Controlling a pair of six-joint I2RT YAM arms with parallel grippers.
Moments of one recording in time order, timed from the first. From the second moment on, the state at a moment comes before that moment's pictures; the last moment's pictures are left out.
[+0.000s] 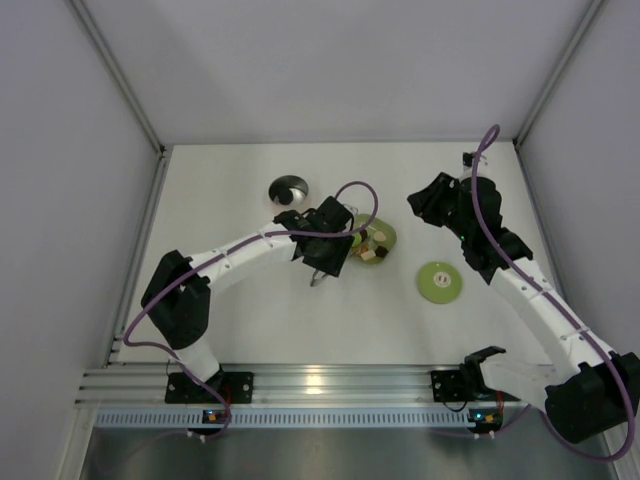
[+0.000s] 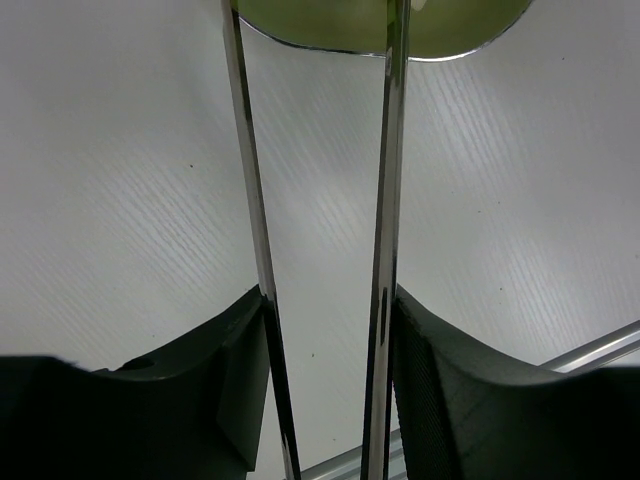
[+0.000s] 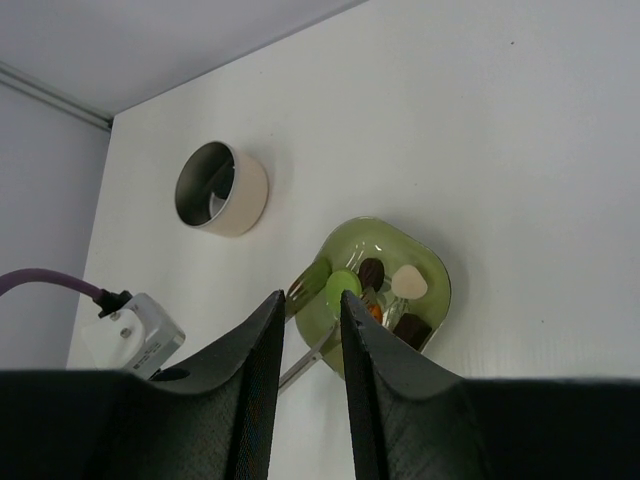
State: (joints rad) left arm -0.83 1.71 1.35 -0.73 -0.04 -0.34; right arm 0.35 1.07 0.94 -0.20 0.03 0.62
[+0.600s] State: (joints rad) left arm -0.83 1.71 1.36 -0.73 -0.04 -0.35; right arm 0.35 1.07 0.94 -0.20 0.03 0.62
